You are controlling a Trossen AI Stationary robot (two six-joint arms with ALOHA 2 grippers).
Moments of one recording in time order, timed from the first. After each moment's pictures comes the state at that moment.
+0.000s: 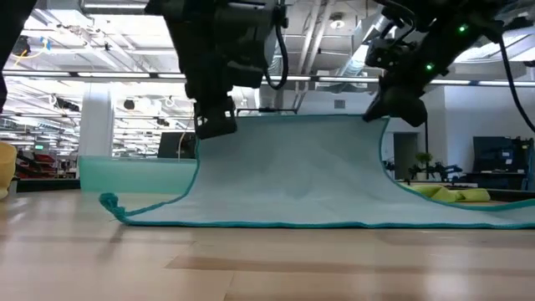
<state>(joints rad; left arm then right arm) -0.14 1.96 1.41 -1.17 -1.04 -0.49 -0.01 1.18 0.65 -0.29 0.73 -0.32</state>
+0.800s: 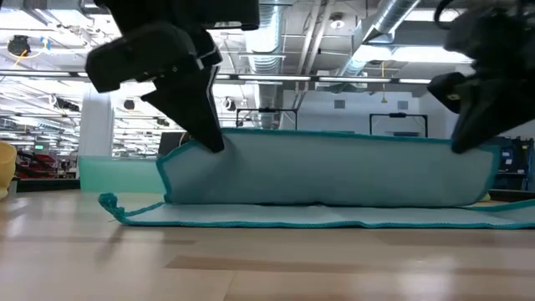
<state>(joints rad) -0.50 1.97 1.40 -0.78 -0.57 -0.47 0.56 1.18 0.55 -0.40 0.39 0.24</state>
